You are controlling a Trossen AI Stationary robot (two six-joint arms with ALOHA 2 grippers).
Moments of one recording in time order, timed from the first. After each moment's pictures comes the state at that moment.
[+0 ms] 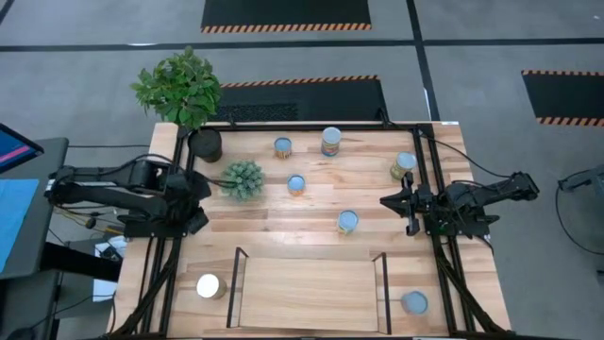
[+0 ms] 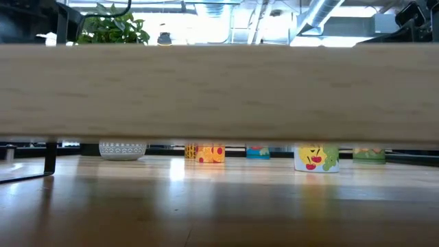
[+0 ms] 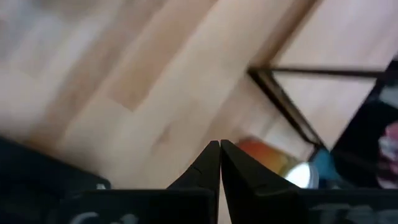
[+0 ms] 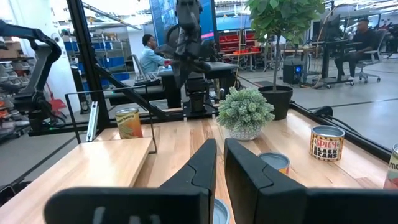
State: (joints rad) left arm -0.02 0.74 0.79 -1.22 0.31 -0.79; right arm 0.27 0.01 0.02 0.08 0.34 0.08
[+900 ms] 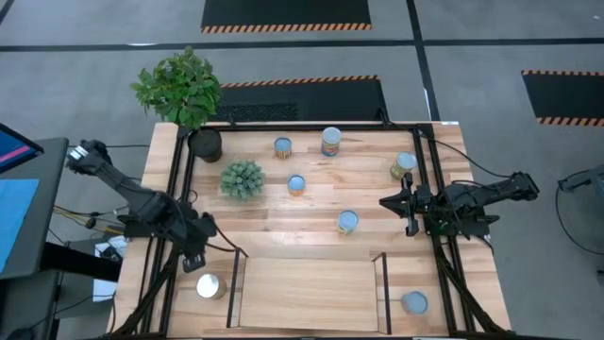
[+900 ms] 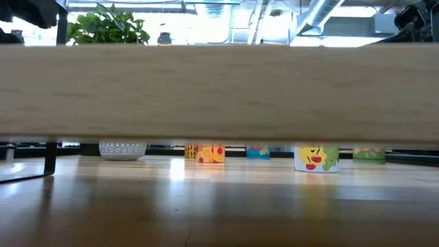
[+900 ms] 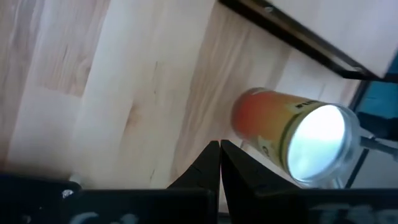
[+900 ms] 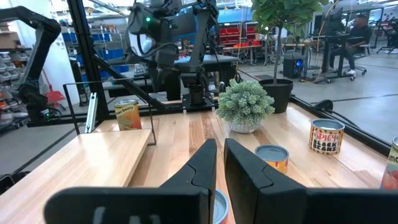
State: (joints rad) left arm -0.60 0.98 0.78 -1.05 0.09 -1.02; right arm 0.27 0.01 0.03 0.04 0.34 0.08
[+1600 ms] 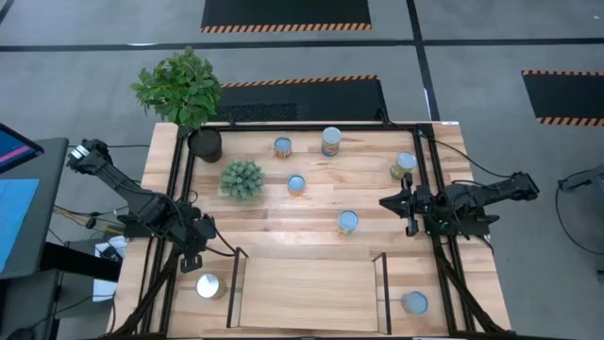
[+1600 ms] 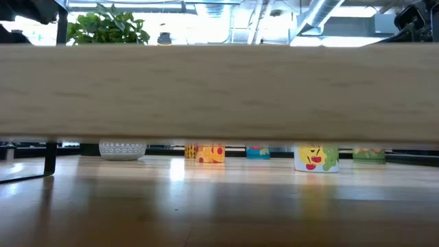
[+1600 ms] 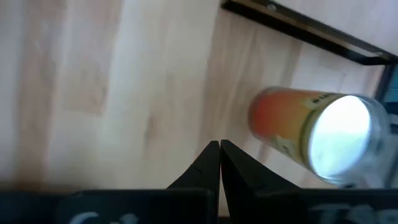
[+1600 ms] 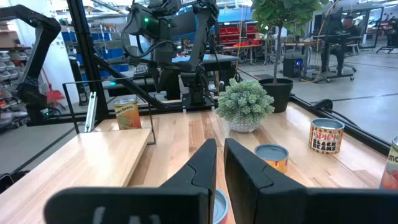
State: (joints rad) left arm -0.62 0.97 0.78 -1.06 0.01 -0.87; right arm 0.27 0.01 0.03 0.03 0.34 0.08
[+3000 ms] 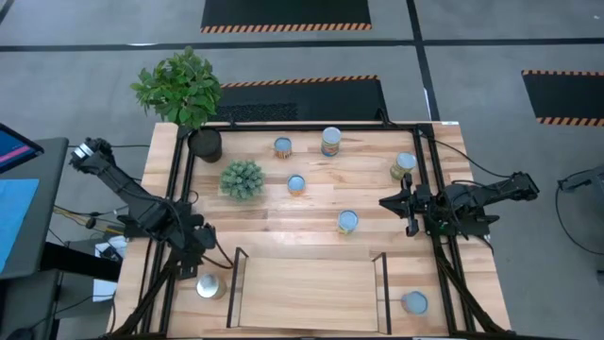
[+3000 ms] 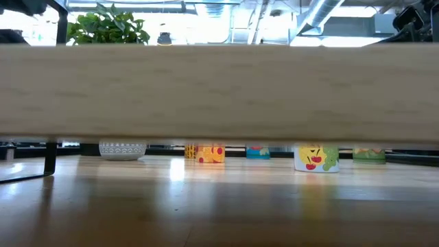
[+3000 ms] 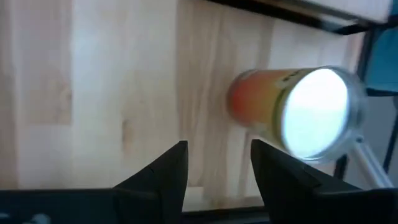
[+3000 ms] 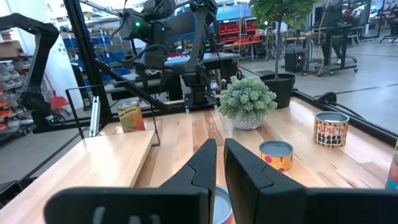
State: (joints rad) left arm -0.70 1.01 0.78 -0.99 0.07 -0.84; right arm 0.27 0.01 0.03 0.01 0.34 0.13
